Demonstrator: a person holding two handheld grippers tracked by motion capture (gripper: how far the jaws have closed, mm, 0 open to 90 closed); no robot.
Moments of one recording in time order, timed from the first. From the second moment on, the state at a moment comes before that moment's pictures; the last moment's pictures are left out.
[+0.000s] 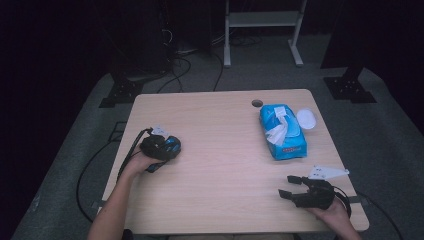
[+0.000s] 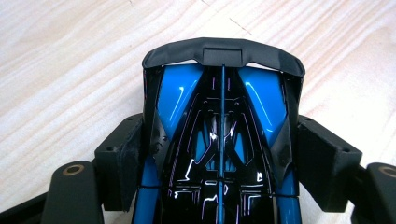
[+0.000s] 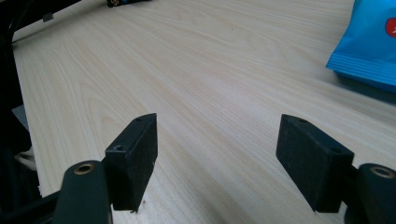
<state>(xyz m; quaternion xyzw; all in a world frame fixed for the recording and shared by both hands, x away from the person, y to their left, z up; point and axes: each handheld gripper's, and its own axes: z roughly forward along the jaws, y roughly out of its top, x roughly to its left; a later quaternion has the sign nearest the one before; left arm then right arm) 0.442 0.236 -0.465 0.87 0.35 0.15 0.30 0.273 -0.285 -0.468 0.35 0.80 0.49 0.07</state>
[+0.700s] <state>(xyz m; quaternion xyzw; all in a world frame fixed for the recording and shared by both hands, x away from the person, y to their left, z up) 0.416 0.253 -0.433 0.84 0.34 0.20 0.38 0.272 -0.286 -0.467 0.36 0.79 0.49 0.08</state>
